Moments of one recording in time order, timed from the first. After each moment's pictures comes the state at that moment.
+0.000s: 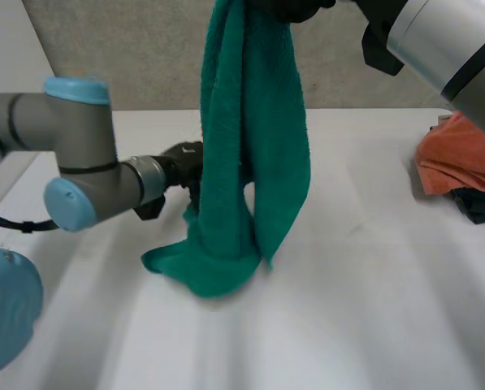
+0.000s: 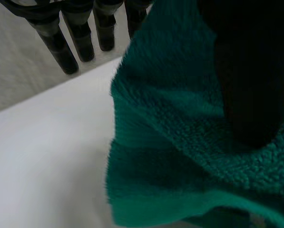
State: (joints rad) left arm 4.30 -2.51 -0.62 2.70 -1.17 3.35; right arm 2.11 -1.44 1.02 -0.02 1.07 2.94; left_hand 0.35 0.34 0.32 0.32 0.16; right_hand 1.14 1.18 1.18 1.19 1.00
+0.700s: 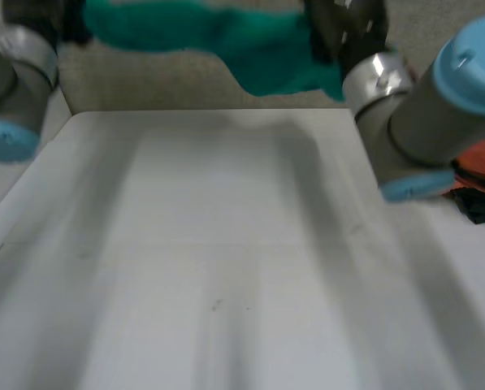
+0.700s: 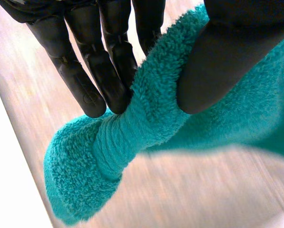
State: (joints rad) left arm 4.47 -2.16 -0.77 3.26 -1.57 3.27; right arm 2.08 -1.03 0.98 -0.42 1.49 2.76; left_hand 1.17 1.20 1.18 1.20 0.97; right_hand 1.14 1.18 1.19 1.20 1.00
